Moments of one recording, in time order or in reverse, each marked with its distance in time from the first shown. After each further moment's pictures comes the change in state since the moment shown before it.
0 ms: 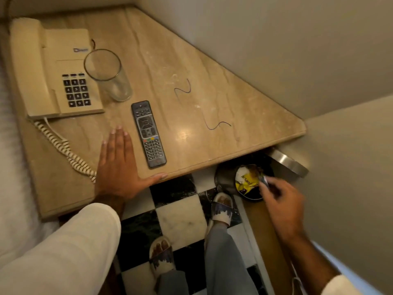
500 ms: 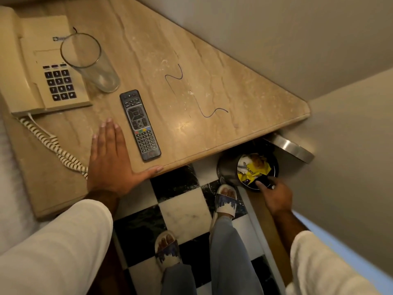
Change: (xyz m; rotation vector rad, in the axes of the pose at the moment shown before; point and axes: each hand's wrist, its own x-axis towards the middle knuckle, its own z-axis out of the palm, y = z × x) left_hand -0.001 0.001 0.001 0.016 0.029 0.003; right_hand 0.033 0.102 0.059 -0.054 -0.103 0.429
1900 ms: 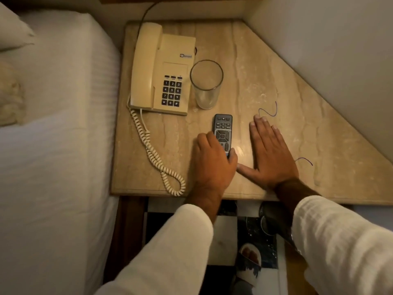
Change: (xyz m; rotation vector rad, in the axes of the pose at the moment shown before) left_hand 0.051 0.066 -0.046 -0.462 0.116 -0.468; right_hand -0.005 -0.274 0.088 -0.744 -0.013 -1.416
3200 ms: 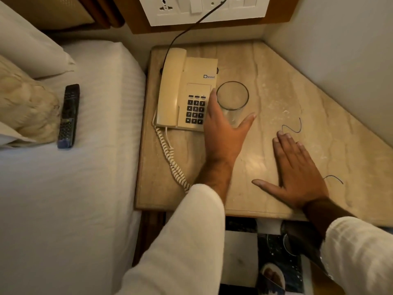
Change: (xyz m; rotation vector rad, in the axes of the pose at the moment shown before) left_hand 0.079 0.002 -0.059 -0.619 0.307 0.005; right_hand 0.000 -0.002 0.000 0.003 0.004 0.034
